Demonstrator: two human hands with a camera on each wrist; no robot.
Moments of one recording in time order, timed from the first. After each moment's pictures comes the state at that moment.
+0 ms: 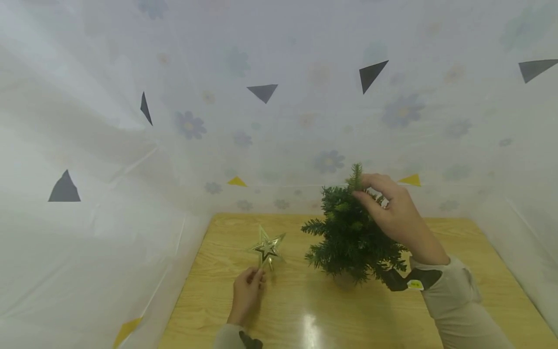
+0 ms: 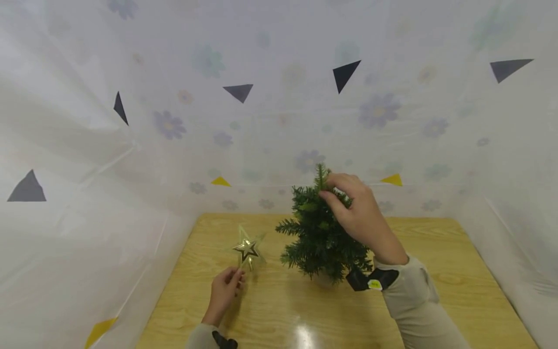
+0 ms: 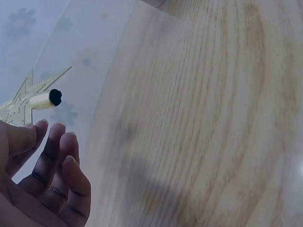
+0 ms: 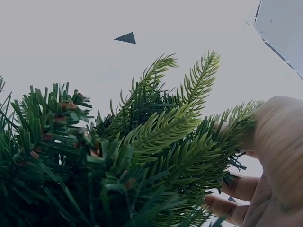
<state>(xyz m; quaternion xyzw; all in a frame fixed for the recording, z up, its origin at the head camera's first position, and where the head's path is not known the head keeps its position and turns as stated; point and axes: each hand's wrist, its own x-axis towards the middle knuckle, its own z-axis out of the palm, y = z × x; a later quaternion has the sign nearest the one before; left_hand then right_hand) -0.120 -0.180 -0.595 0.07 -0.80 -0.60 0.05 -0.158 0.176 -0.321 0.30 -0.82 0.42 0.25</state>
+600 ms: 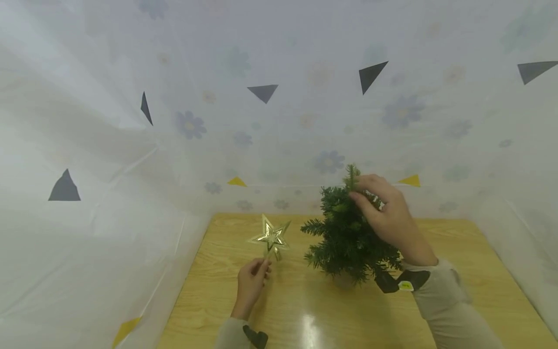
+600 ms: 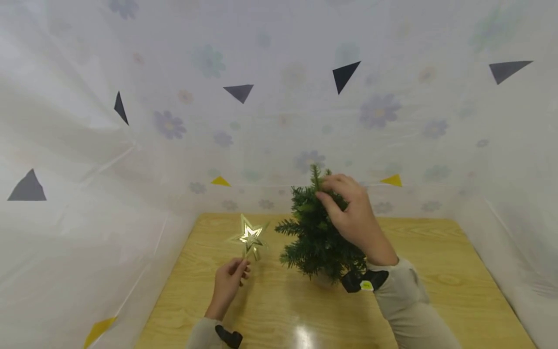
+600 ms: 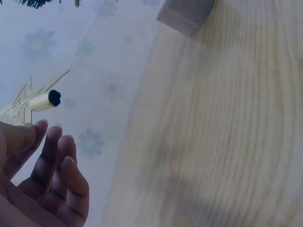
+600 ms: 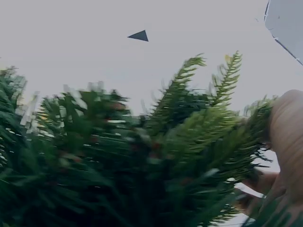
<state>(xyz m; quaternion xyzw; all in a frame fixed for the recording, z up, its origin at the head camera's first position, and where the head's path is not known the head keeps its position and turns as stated) -0.129 -0.161 -0.566 0.04 -0.79 -0.61 0.08 -0.164 0.169 -0.332 0.32 -0.79 0.45 0.29</state>
